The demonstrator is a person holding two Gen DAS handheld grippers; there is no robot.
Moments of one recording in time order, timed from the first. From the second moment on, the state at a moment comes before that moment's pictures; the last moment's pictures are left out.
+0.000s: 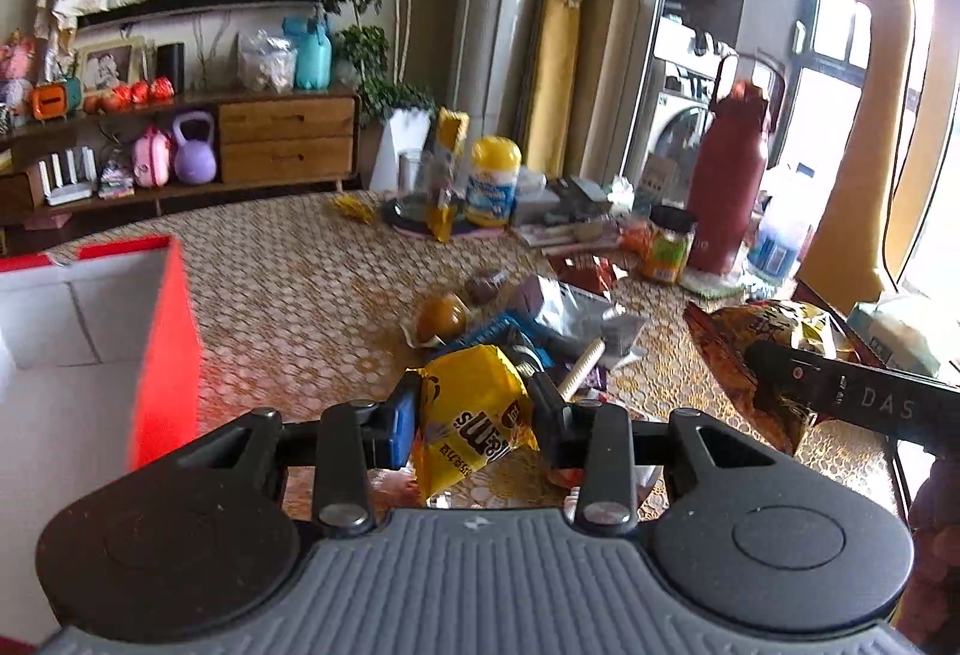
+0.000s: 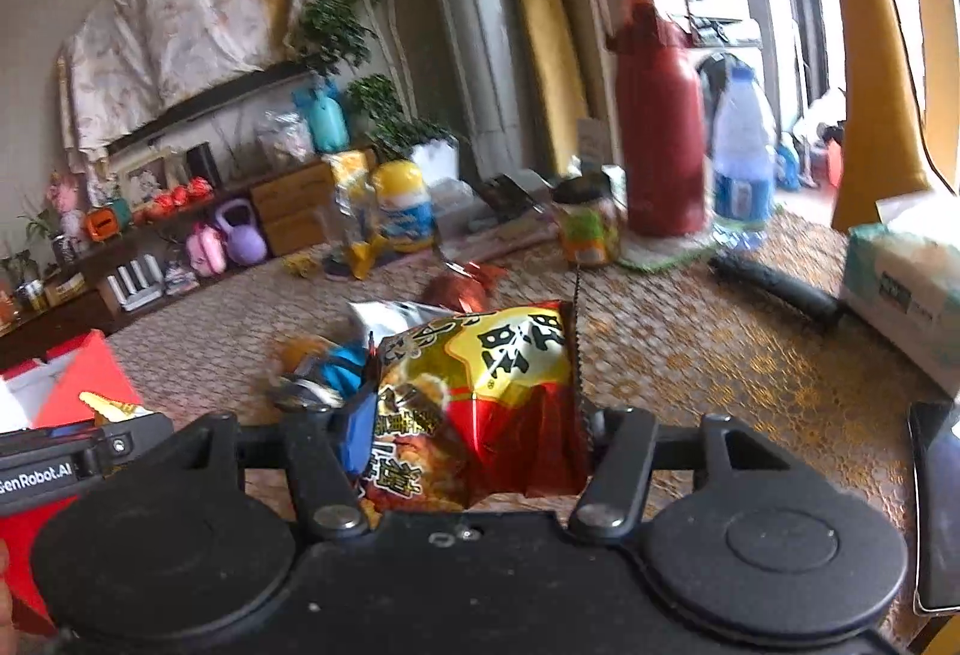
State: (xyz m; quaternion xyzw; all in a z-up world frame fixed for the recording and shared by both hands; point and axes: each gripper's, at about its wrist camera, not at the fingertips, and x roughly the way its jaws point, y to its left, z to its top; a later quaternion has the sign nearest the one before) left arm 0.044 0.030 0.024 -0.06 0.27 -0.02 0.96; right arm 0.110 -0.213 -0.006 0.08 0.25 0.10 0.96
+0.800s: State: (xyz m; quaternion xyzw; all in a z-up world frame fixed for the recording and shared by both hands) left arm -0.036 0.152 0.079 -0.10 0.19 0.10 0.97; right arm 0.071 -0.059 0.073 0.02 0.19 0.26 0.95
